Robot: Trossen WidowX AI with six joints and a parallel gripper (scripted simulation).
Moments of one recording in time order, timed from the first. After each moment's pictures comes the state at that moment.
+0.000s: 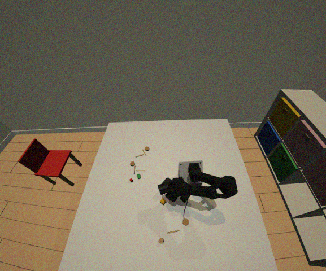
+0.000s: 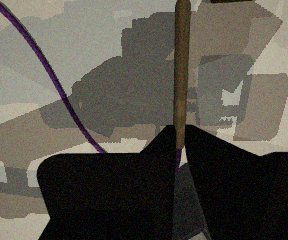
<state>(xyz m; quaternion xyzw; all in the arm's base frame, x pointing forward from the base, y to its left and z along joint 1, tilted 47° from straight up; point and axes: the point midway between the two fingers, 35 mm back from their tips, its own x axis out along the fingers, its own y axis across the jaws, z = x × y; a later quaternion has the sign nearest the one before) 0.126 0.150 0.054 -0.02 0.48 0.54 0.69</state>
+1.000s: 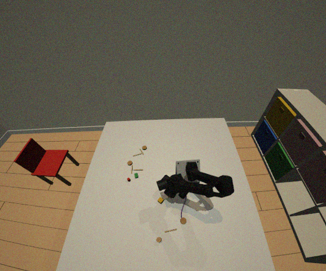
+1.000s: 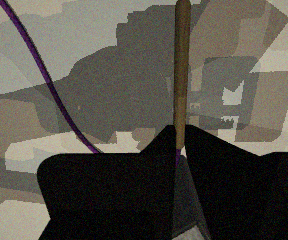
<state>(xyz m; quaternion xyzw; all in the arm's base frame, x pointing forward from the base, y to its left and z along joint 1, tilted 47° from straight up) 0.119 0.144 0.037 -0.02 0.47 0.54 0.69</state>
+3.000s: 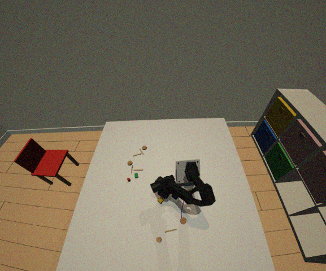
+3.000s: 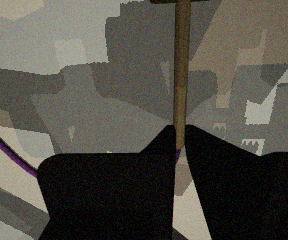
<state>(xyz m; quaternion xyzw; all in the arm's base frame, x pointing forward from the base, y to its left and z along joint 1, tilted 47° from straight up) 0.160 0.169 0.003 -0.02 0.47 0.55 0.69</state>
